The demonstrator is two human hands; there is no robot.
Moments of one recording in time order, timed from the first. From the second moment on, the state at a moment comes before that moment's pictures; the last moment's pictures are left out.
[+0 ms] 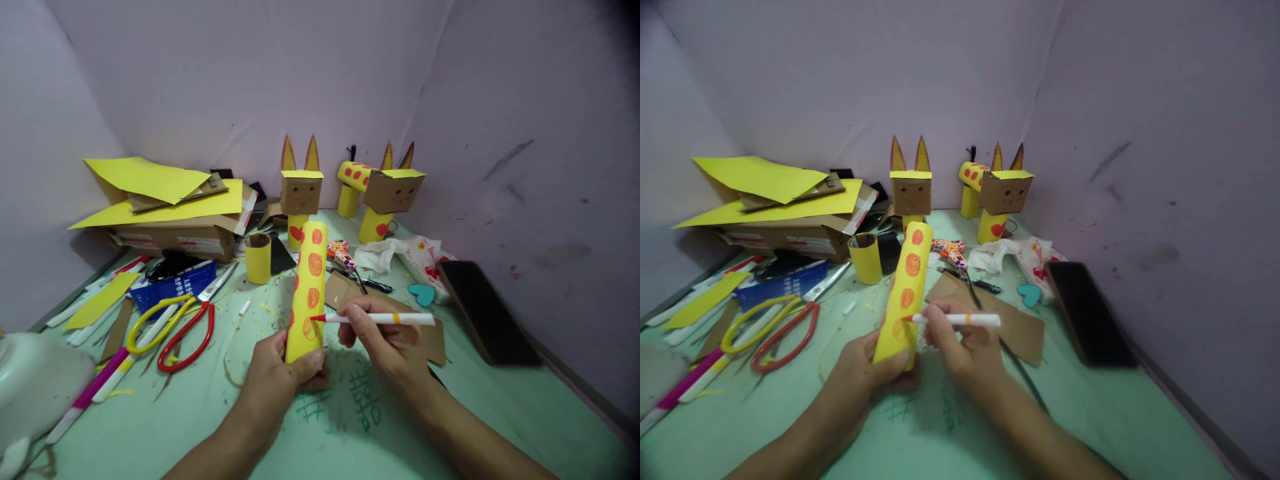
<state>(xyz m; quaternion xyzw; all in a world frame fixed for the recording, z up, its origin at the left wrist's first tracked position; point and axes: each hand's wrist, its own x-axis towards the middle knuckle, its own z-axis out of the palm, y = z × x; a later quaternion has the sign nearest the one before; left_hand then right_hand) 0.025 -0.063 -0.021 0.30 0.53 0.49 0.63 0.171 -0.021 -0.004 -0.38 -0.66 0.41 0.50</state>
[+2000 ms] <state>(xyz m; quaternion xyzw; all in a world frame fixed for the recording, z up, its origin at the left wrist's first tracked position) 0.024 -0.066 -0.014 0.29 0.53 0.49 0.63 0.172 -0.020 -0.001 -0.39 -0.67 0.41 0.48</state>
